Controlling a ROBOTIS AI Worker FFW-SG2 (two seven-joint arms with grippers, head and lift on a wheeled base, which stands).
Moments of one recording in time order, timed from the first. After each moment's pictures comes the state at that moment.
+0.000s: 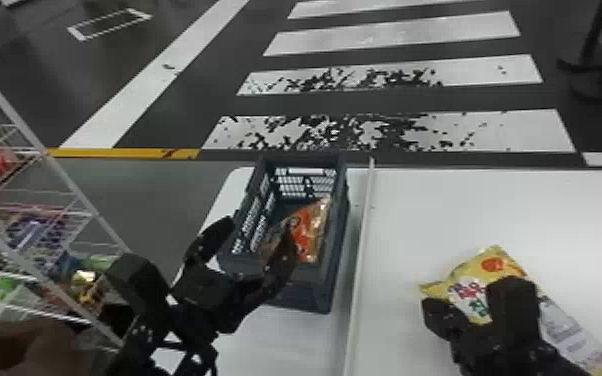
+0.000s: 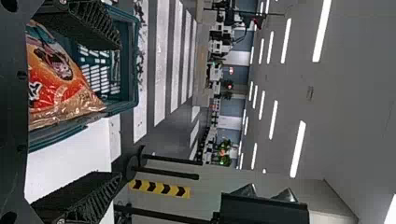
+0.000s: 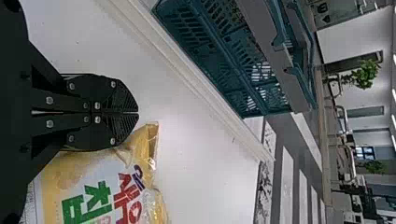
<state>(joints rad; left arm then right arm) 0.65 0.34 0.09 -2.24 0.40 0.05 -0.11 0.17 -0.22 0.40 -1.75 -0.18 0.49 0.17</state>
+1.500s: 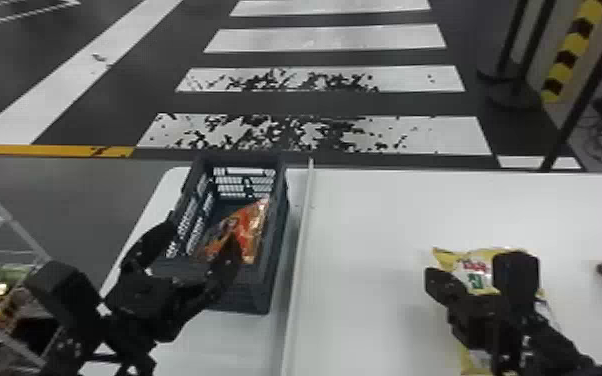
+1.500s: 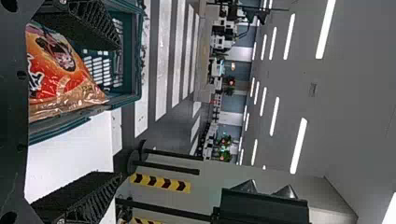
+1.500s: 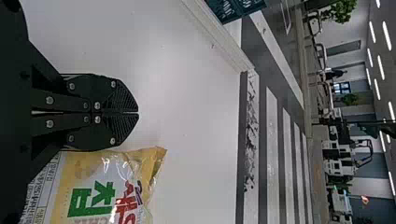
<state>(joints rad) 0.63 0.33 0.06 -2.21 0.40 0.05 -0.13 0.18 -0.23 0.19 -1.70 -0.26 0.42 0.13</state>
